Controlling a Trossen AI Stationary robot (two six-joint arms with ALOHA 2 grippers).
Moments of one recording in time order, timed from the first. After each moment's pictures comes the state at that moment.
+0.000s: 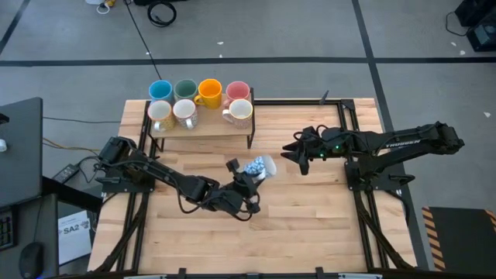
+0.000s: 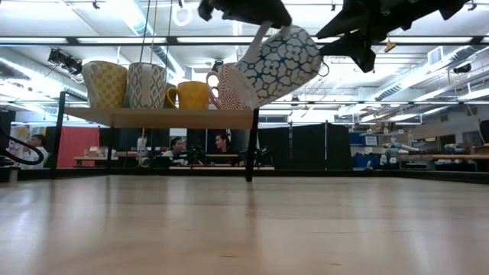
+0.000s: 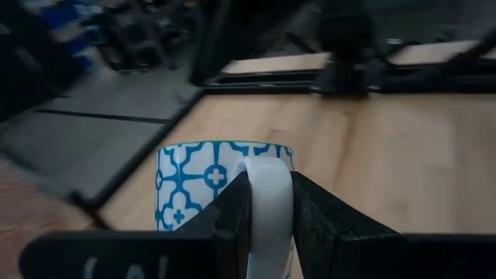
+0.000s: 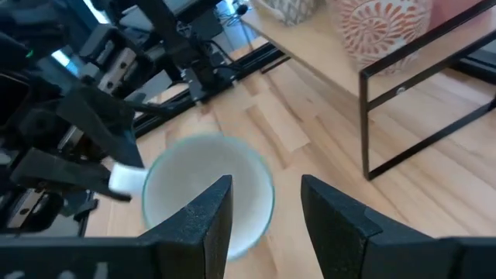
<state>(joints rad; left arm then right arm) -0.39 1.76 1.27 0.03 -0.92 -0.12 0.02 0.95 0.66 -0.07 0.15 0.50</state>
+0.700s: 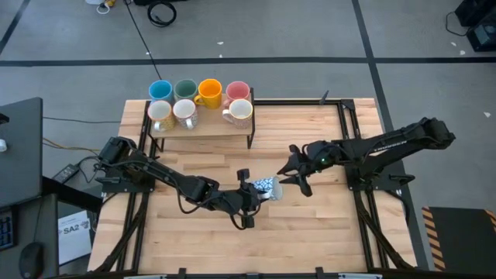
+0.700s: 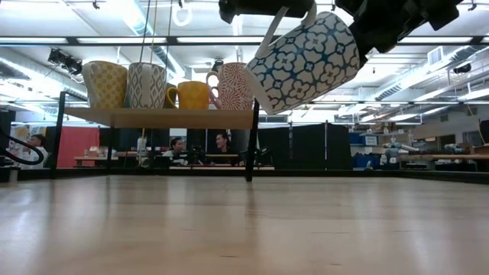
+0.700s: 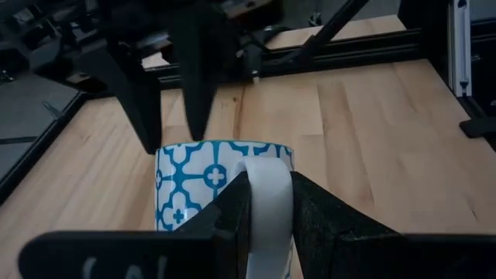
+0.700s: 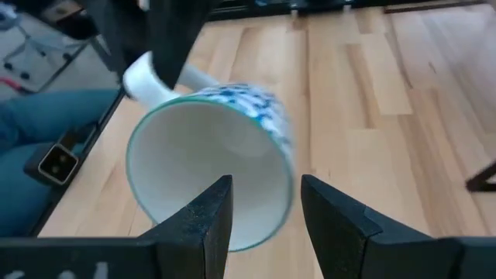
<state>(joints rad) -0.39 1.76 1.27 0.04 -0.54 -0.06 0.11 1.11 0.66 -0.05 -0.11 0.13</state>
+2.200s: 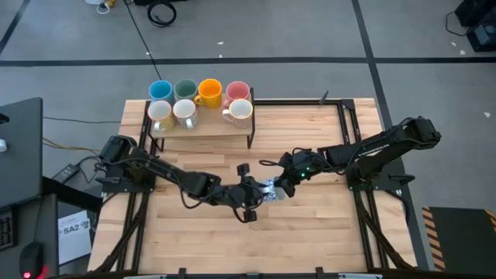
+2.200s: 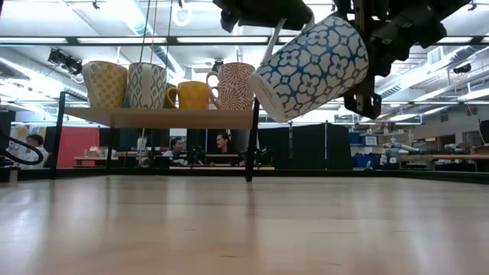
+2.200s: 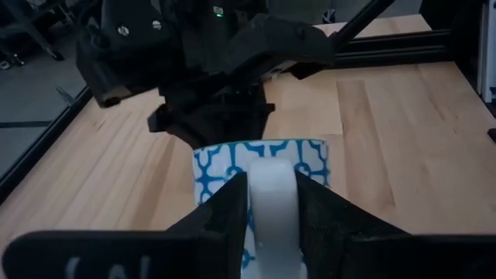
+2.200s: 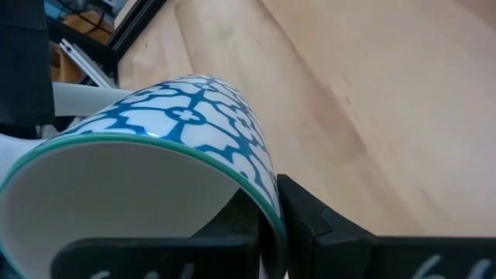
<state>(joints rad) -0.34 1.77 1.27 0.02 -0.55 -0.08 0.14 1.32 0.66 0.04 -0.09 0.79</state>
